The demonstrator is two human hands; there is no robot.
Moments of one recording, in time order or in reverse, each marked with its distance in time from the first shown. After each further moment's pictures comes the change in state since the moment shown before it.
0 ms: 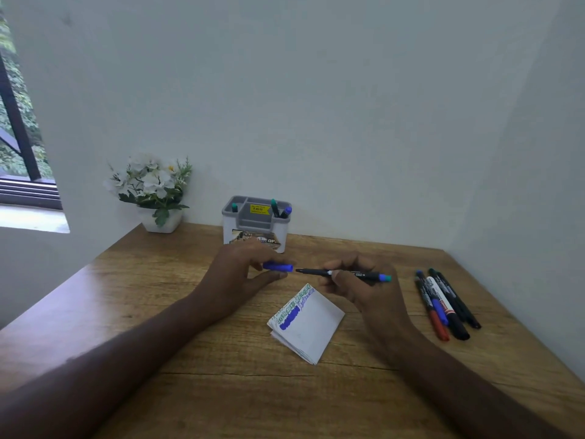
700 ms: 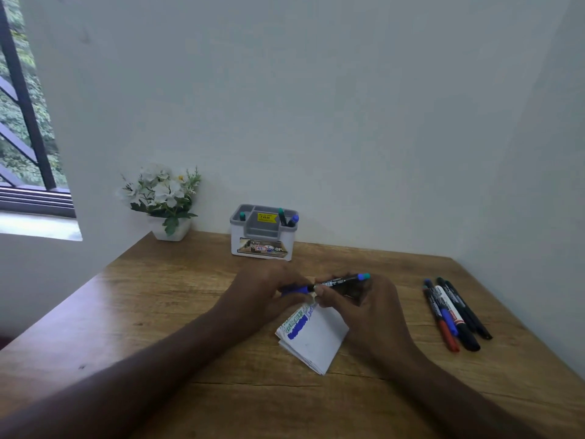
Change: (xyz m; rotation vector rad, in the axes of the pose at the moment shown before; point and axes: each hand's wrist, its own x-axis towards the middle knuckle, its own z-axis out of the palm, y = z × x) left_hand -0.001 0.021 0.011 0.060 -0.094 0.046; right_hand -0.001 0.011 0.011 -0.412 0.028 -0.035
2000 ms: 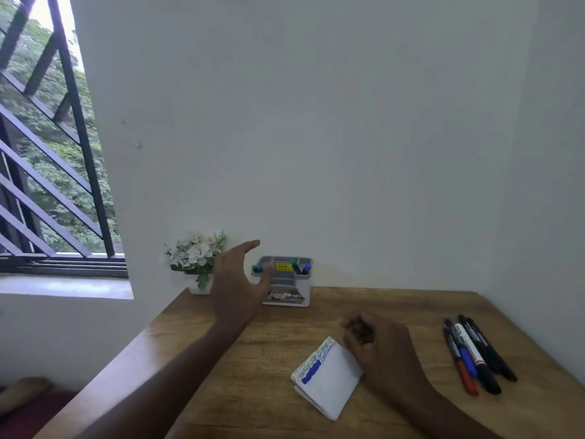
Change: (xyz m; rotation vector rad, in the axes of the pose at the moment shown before) left_hand 0.038 -0.035 -0.044 0.238 0.641 -0.419; right_hand 0.004 0.005 -0.015 -0.156 -0.031 -0.153
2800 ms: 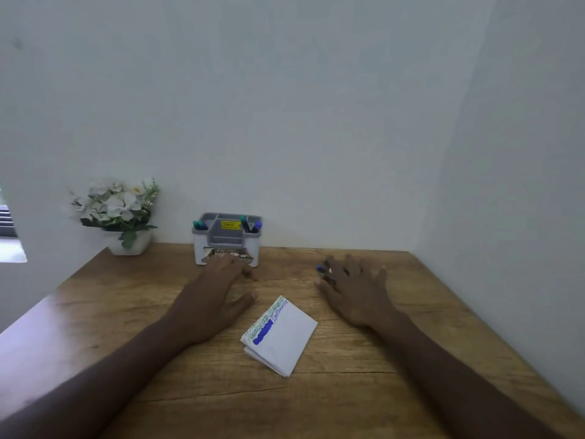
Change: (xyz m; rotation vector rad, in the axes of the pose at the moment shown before) left_hand -0.059 -0.016 0.014 -0.093 -0.682 0.318; right_hand 0.040 0.055 -0.022 -0.726 -0.327 0.272
